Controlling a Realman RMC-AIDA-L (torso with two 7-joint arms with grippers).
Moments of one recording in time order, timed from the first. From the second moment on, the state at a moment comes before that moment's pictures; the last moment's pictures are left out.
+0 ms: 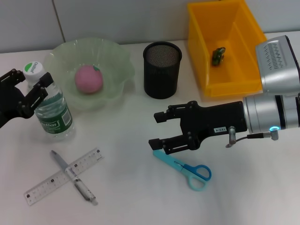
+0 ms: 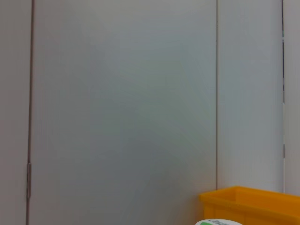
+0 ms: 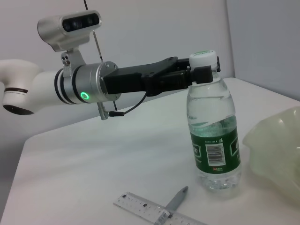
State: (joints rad) left arm -0.37 -2.07 0.75 0.44 1.37 1.43 -0.84; right arm 0.55 2.08 -1.10 -0.74 -1.83 -1.46 1.45
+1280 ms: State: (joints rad) left arm -0.38 -2.07 0.75 0.41 1.37 1.39 -0.83; right arm 0.56 2.08 -1.10 -0.73 -1.83 -1.44 1.45
